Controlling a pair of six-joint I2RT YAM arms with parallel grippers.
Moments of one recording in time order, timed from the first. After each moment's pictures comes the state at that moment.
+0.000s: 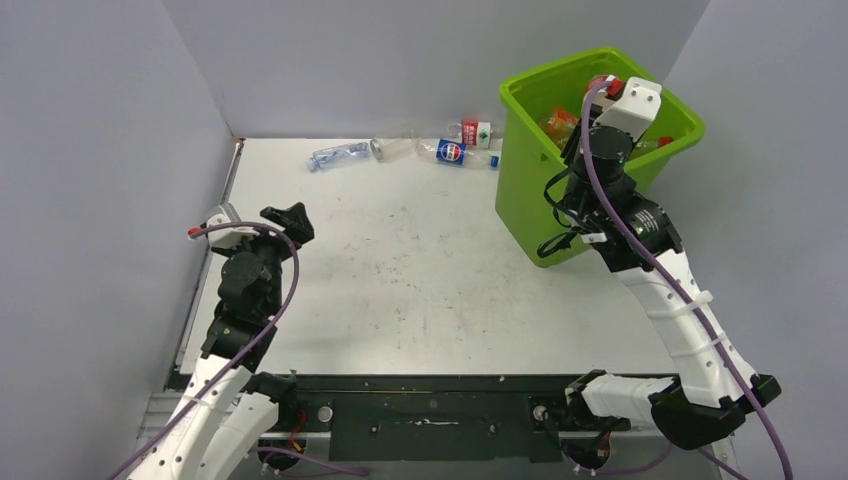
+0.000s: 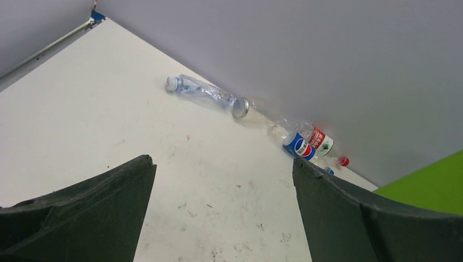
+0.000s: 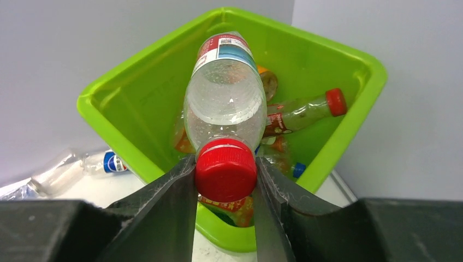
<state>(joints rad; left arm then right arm) -0.32 0.61 0.62 0.03 -0.50 -0.58 0.56 1.20 1.61 -0.49 0.94 0.13</state>
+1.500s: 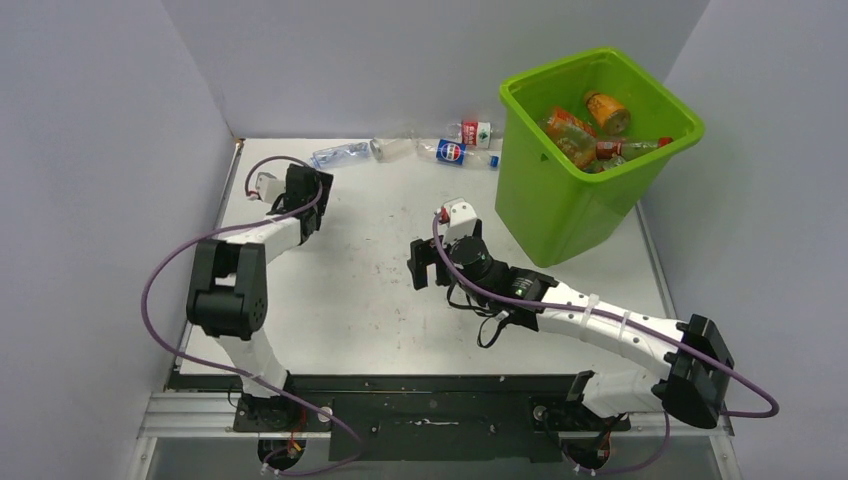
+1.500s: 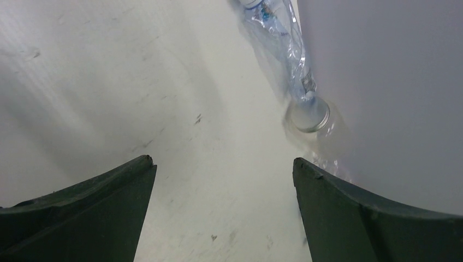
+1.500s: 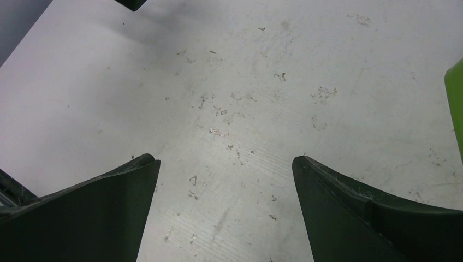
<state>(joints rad) -0.13 1.73 1.03 0.10 -0.34 -1.29 0.99 1.29 0.98 -0.14 0.37 0.35</state>
